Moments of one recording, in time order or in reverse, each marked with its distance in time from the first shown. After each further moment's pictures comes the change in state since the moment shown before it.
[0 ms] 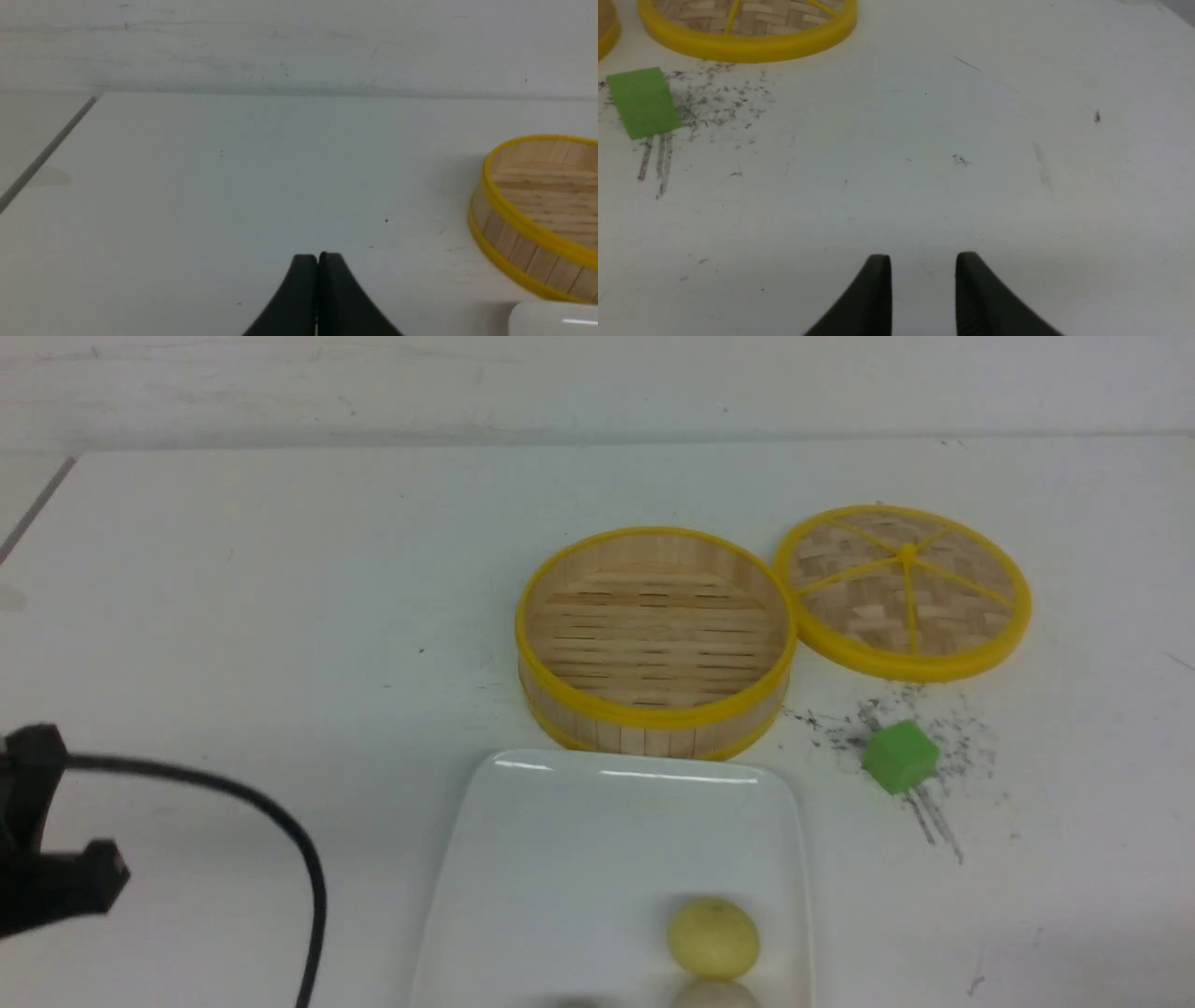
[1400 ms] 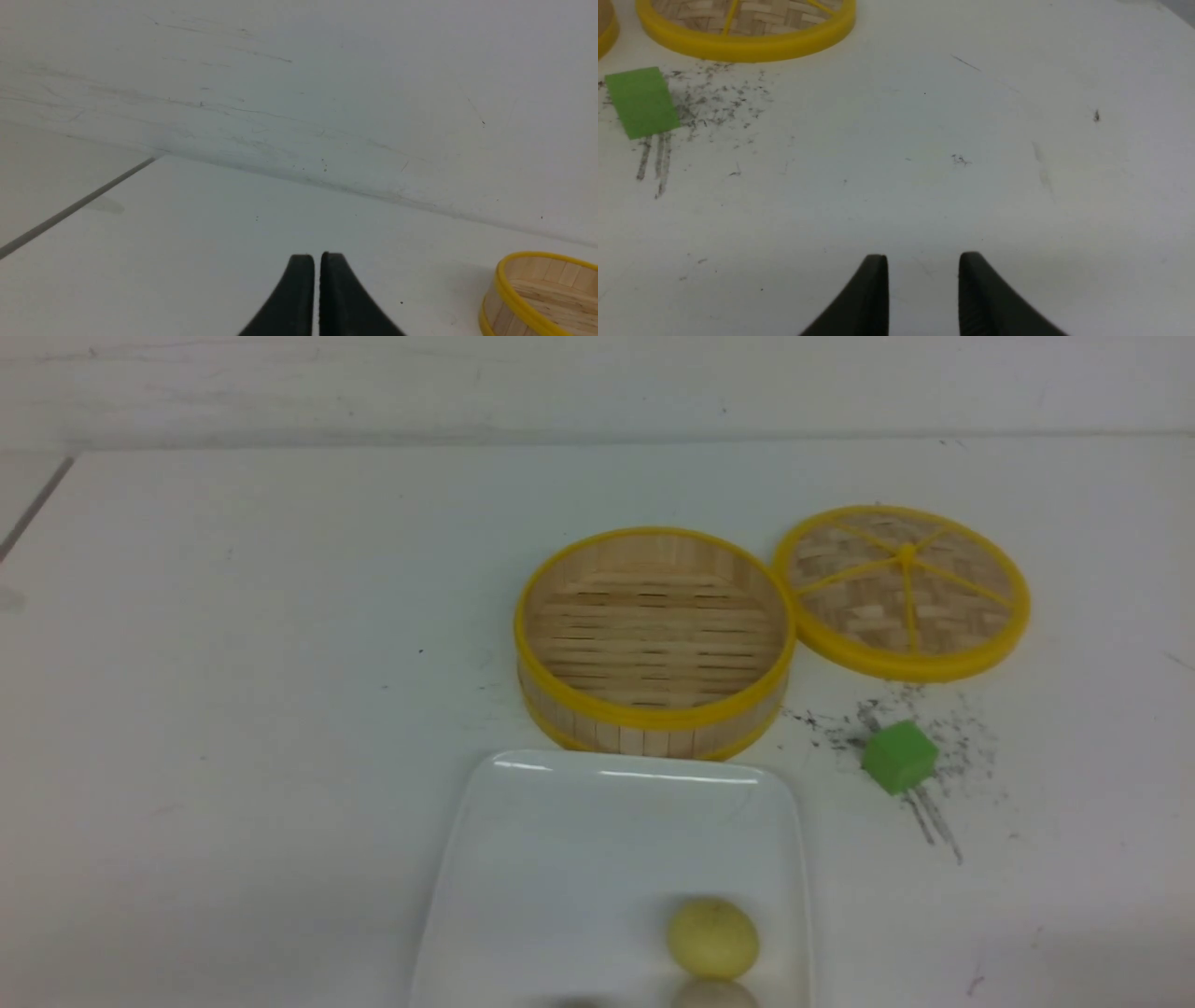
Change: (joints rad) right arm 0.000 0.000 0.000 0.000 0.000 0.000; left arm 0.007 -0.524 0.258 -0.146 -0.116 -0.069
